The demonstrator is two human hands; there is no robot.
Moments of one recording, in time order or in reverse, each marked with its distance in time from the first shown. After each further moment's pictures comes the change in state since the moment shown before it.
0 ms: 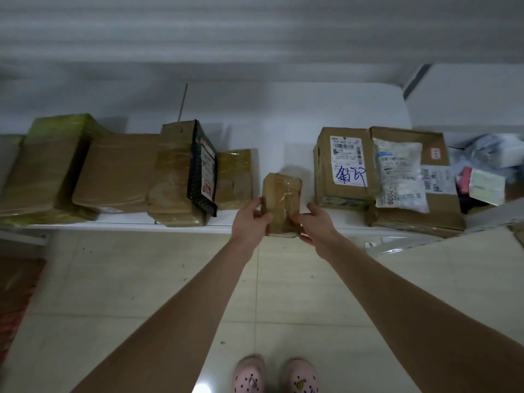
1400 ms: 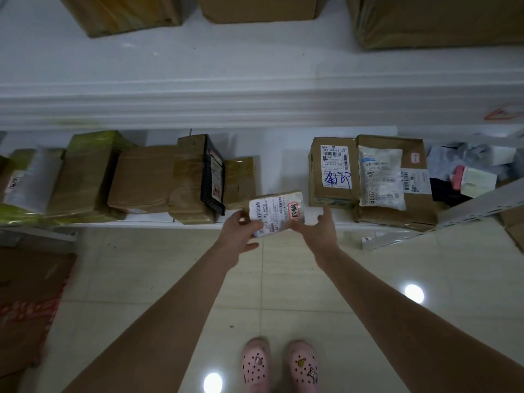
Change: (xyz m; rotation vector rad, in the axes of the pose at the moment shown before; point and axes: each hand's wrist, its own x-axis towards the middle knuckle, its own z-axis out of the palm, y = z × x) left_hand -0.067 0.036 -0.040 -0.247 -0.091 -0.248; right_hand -0.081 -0.019 -0.012 -0.094 0.209 -0.076
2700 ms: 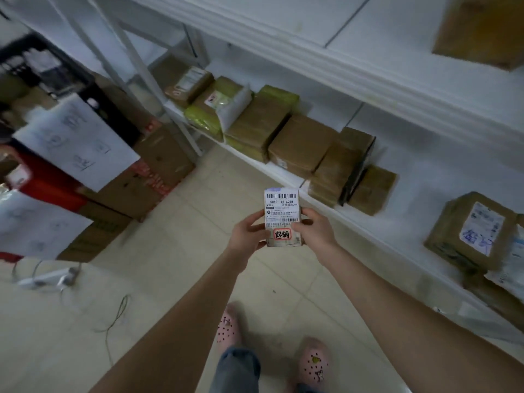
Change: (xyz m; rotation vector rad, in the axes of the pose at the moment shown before) left_hand -0.160 -0.088 -0.193 -0.486 0.356 0.102; right_hand -0.166 -0.020 0.184 -0.485 -0.591 -0.291
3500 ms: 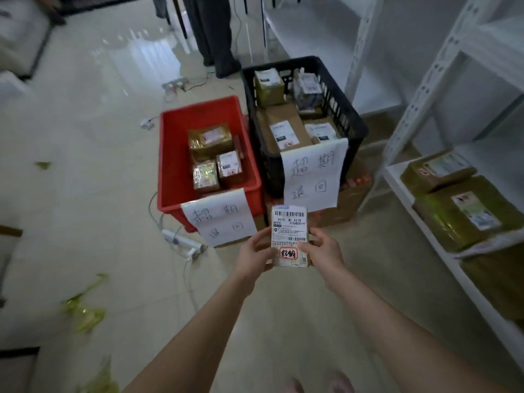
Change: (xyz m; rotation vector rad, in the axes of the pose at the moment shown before) left_hand -0.018 0.077 -0.521 -0.381 0.480 0.122; right_hand -0.022 -0.236 0.522 -0.182 -0.469 -0.160
